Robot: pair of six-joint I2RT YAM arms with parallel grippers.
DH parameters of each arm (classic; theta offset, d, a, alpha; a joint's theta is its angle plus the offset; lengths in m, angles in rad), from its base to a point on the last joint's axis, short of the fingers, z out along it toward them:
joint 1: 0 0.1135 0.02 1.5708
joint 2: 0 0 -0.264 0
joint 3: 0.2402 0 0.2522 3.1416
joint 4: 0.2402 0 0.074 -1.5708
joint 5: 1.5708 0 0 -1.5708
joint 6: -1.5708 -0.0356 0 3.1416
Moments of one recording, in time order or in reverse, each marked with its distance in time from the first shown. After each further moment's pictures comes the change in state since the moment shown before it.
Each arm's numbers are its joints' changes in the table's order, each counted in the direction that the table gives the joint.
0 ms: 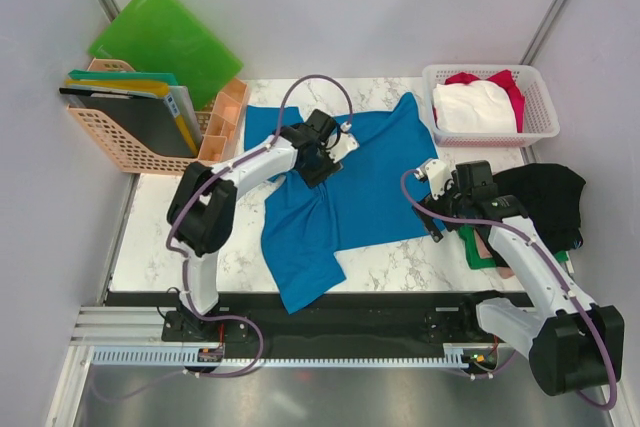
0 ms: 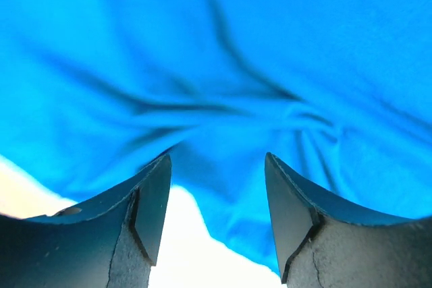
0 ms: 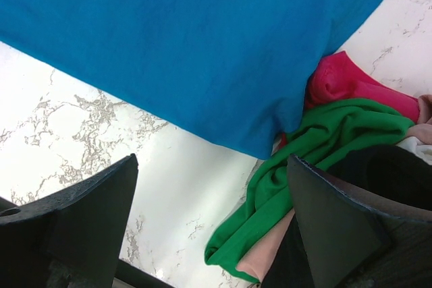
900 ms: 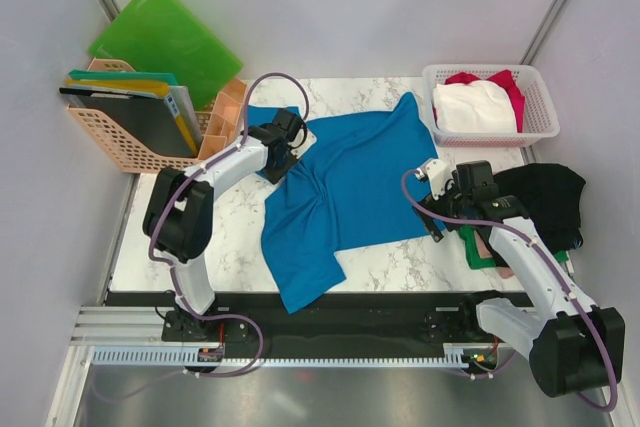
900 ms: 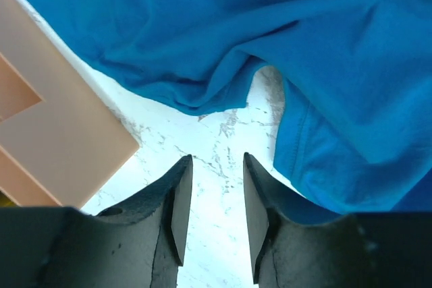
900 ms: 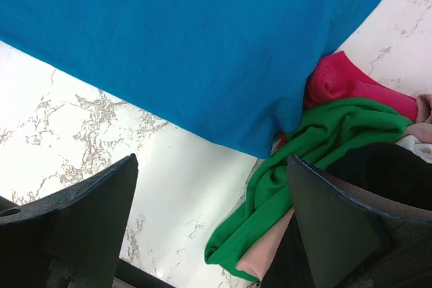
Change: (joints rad) left arm 0.151 0.142 -0.146 0.038 -0.207 0.074; right arm 0.000 0.010 0.000 0.003 -0.001 0.000
